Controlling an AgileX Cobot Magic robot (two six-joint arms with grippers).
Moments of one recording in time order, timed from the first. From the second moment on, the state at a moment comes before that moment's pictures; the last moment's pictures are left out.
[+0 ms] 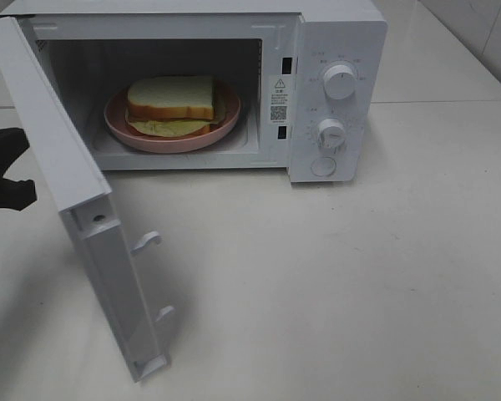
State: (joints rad) left arm -0.15 1.52 -0.30 0.31 -0.94 -0.10; right arm 0.01 0.00 -0.50 -0.03 1.00 0.03
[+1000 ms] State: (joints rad) left arm -0.64 1.73 -0.56 -0.29 -0.95 0.11; right arm 0.01 0.00 -0.50 -0.03 1.00 0.03
